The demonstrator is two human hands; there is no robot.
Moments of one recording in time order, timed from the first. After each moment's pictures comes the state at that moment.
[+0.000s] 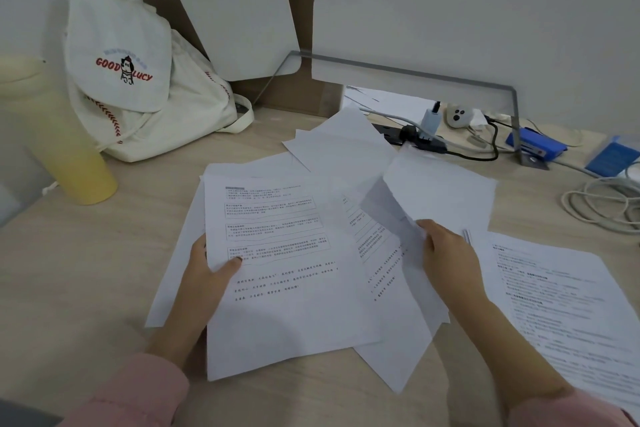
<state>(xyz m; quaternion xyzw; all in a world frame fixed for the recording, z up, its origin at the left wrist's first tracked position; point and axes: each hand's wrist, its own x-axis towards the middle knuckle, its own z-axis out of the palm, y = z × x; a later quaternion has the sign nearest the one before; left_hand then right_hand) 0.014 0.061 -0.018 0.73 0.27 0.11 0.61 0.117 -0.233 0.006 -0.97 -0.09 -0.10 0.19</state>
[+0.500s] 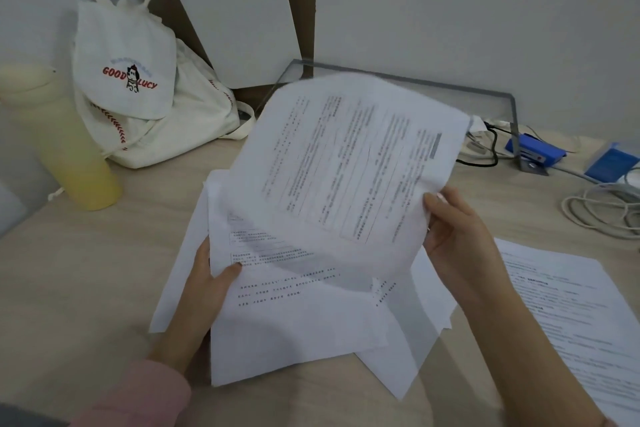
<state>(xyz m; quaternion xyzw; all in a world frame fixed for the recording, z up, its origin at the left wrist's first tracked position) 0.011 0.061 -0.016 0.72 0.26 0.11 0.63 0.094 -0.204 0.083 -0.52 -0.05 0.10 0.84</state>
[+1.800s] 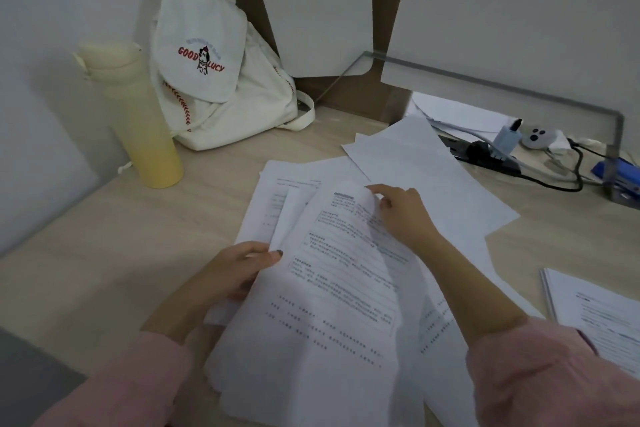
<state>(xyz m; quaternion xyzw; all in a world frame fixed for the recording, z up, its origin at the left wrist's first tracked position) 0.006 0.115 0.011 0.71 0.28 -0.09 0.64 0.181 -0.080 0.022 -0.94 -0.21 0.05 0.27</state>
